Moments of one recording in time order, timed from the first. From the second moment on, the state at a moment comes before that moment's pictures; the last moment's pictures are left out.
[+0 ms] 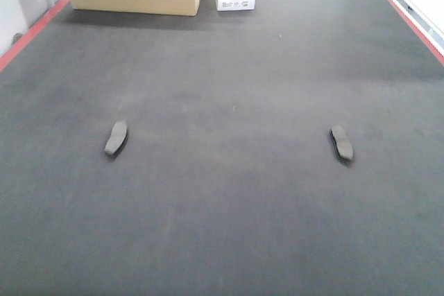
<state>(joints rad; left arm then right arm) -0.12 0.21 -0.34 -0.09 0.37 0.07 0.11 0.11 -0.42 -0.07 0.50 0.05</state>
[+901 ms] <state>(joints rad) -0.12 0.21 -0.34 -0.09 0.37 0.07 0.11 0.11 -0.42 -0.07 0.50 0.05</state>
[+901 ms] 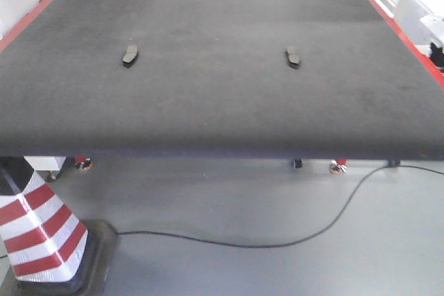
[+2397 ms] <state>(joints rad) -0.12 0.21 -0.34 -0.09 0.37 0.07 0.11 0.11 -0.42 -0.07 0.50 0.05</state>
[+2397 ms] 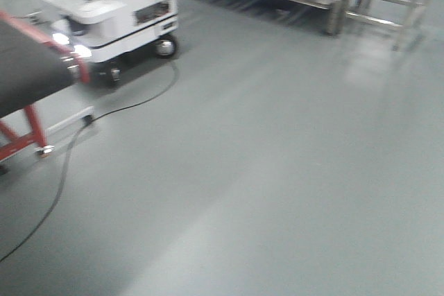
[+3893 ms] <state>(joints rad) -0.12 0.21 -0.34 -0.09 0.37 0.07 0.11 0.11 -0.42 -0.07 0.50 0.05</state>
